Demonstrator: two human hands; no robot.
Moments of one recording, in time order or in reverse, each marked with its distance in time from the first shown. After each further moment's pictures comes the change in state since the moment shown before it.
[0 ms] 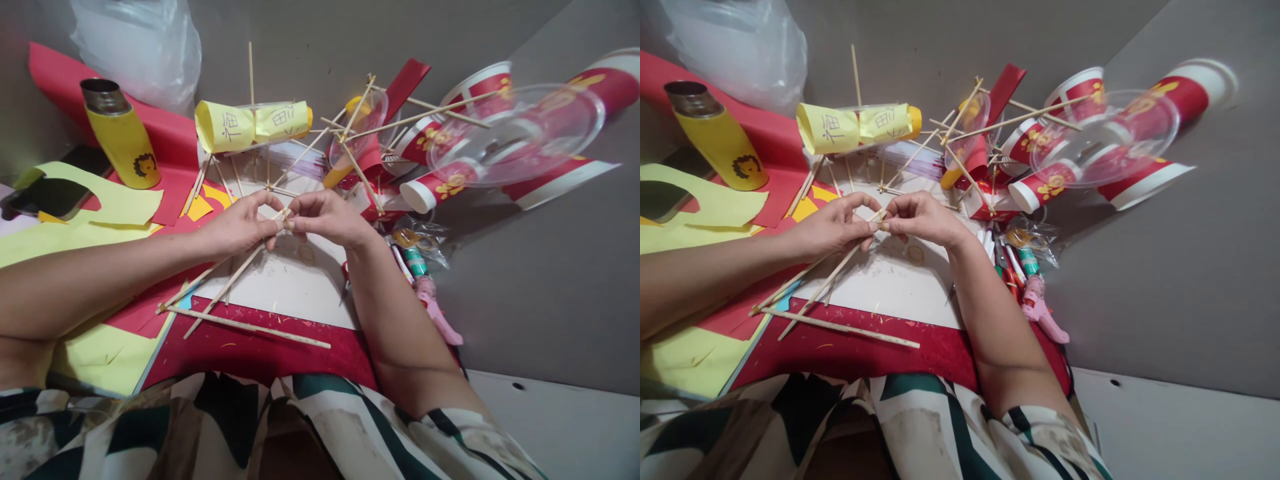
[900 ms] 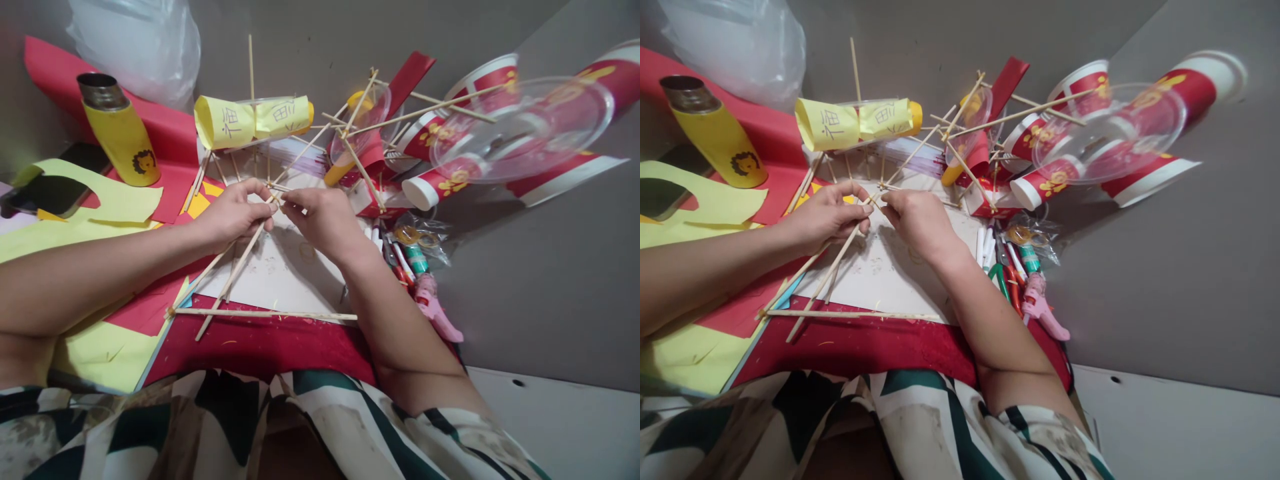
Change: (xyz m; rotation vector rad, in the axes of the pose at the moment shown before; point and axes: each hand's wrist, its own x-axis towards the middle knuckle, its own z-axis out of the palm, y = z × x) left_hand 0.008 0.004 -0.003 -0.219 0.137 -0.070; right_hand -0.001 -0.002 0.028 -1.132 0.444 -0.136
